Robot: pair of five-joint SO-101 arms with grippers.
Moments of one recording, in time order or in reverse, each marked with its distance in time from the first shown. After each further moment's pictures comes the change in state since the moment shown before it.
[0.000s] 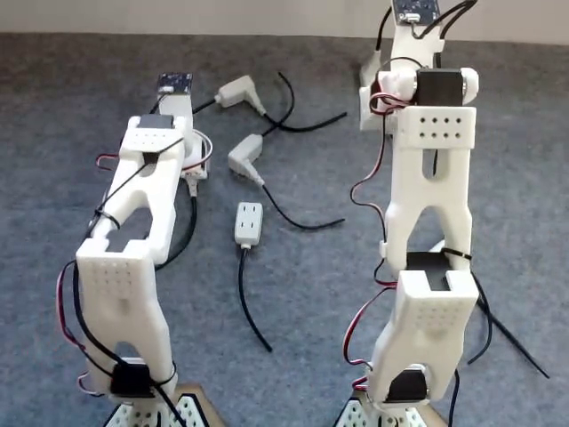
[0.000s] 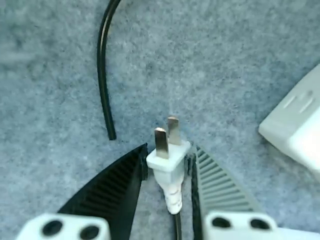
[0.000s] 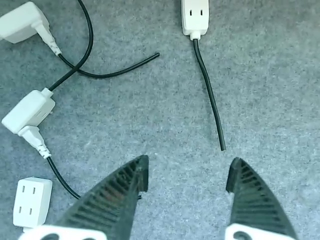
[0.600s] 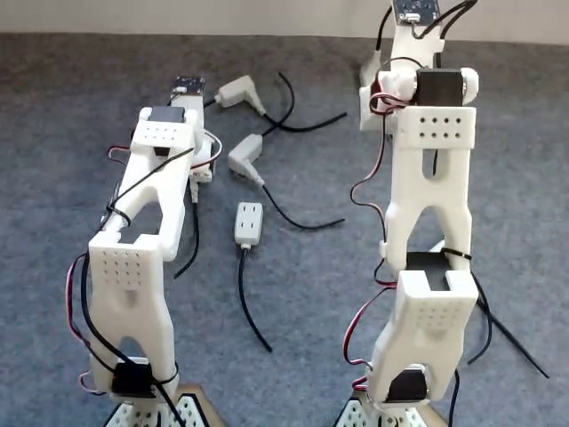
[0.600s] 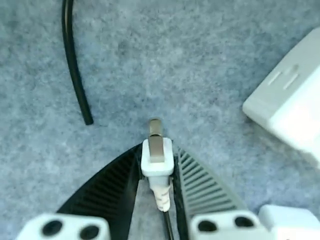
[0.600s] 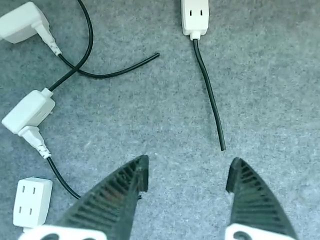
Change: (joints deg) left arm 2.0 4.2 -8.5 11.6 0.0; right arm 0.0 0.0 0.0 0.0 0.0
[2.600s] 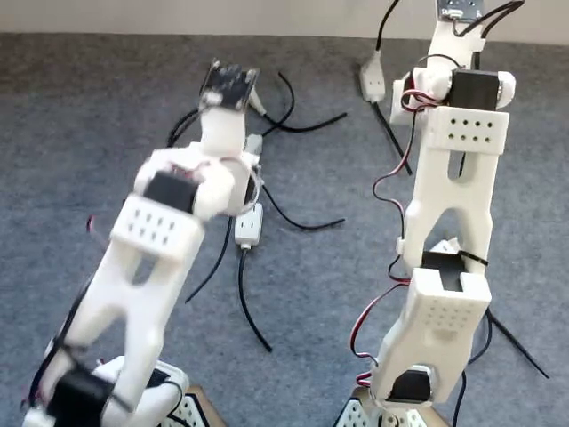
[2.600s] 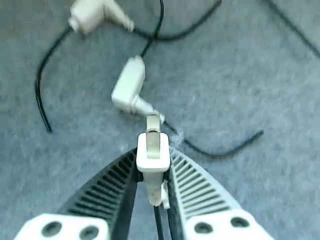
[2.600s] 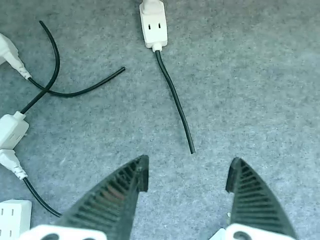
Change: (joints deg) left arm 16.8 -66.9 50.3 -17.8 0.2; right arm 6.2 0.0 -2.6 -0.2 0.0
